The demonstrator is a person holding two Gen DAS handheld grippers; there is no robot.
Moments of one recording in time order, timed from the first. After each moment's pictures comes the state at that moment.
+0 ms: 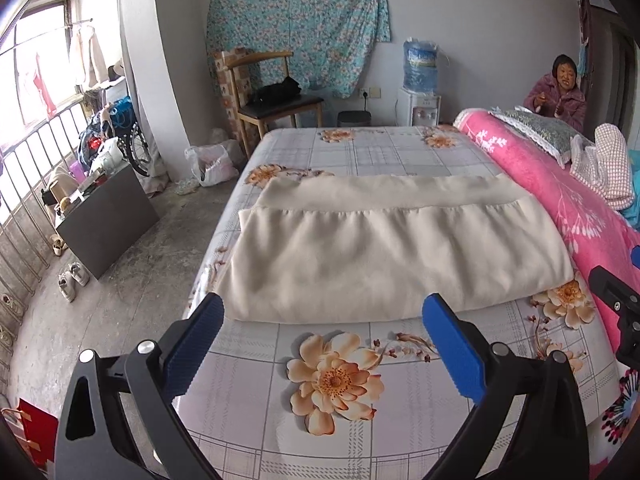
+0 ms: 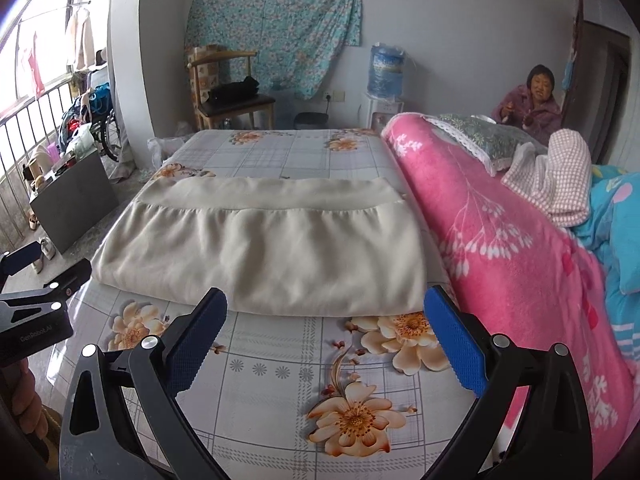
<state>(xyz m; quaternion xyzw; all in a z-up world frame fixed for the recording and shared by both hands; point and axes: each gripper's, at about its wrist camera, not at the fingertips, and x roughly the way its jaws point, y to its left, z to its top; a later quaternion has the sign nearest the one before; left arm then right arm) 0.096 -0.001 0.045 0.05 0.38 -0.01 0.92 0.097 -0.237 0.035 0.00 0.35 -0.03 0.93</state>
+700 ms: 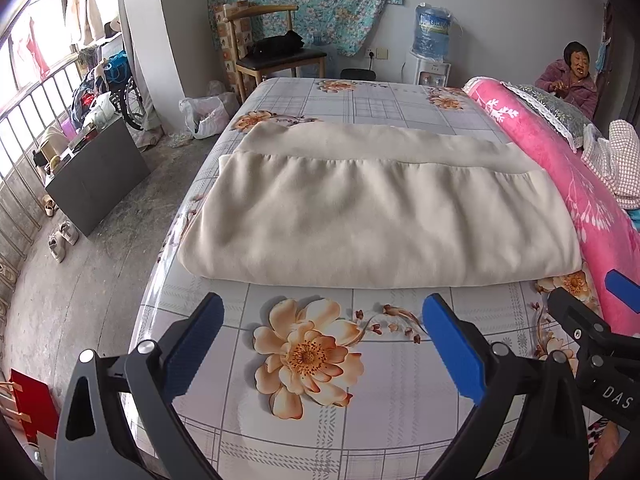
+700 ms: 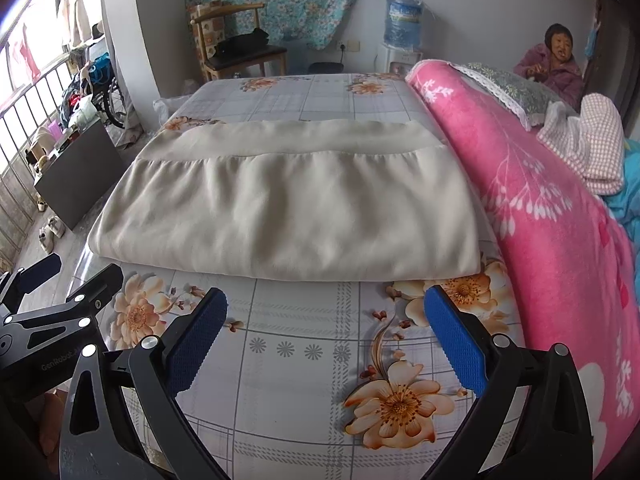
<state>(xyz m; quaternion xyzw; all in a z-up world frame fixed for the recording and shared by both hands) 0.113 -0.012 0.012 0.02 0.44 0.00 0.90 0.128 -0.215 -0.003 0.02 0.44 -0.01 0.90</state>
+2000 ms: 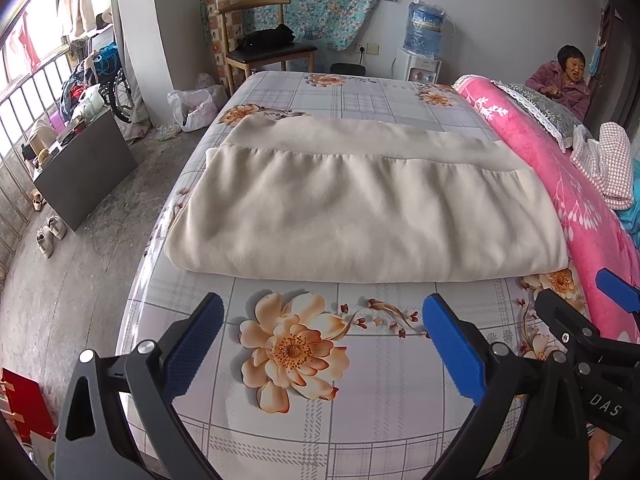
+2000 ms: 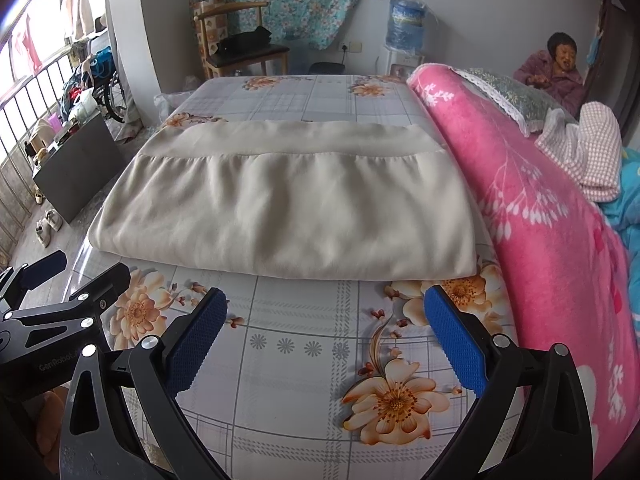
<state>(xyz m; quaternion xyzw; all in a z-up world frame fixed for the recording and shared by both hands) 0.113 -0.014 0.012 0.01 0.45 -0.02 0.89 0.126 -0.215 0.002 0.01 0.44 -0.01 0.90</state>
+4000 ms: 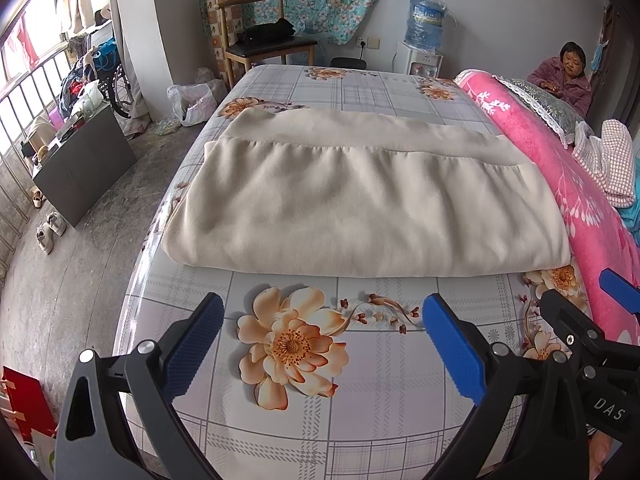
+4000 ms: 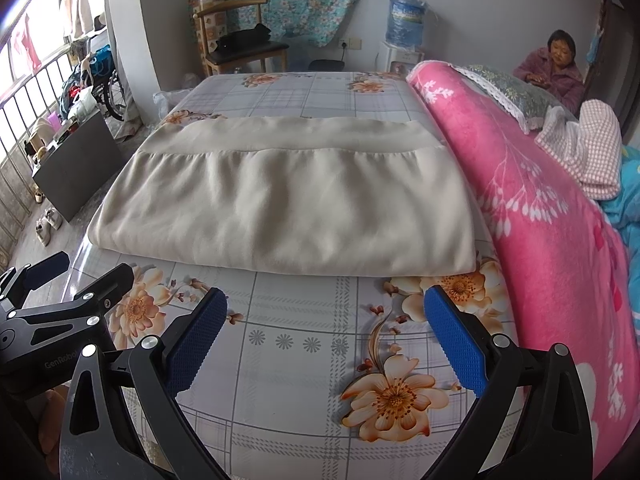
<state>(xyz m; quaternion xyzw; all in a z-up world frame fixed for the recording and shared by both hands) 0.115 -0.014 0.005 0.01 0.46 -0.02 0.89 0.126 -0.216 0.000 0.01 0.44 -0.01 0.90</state>
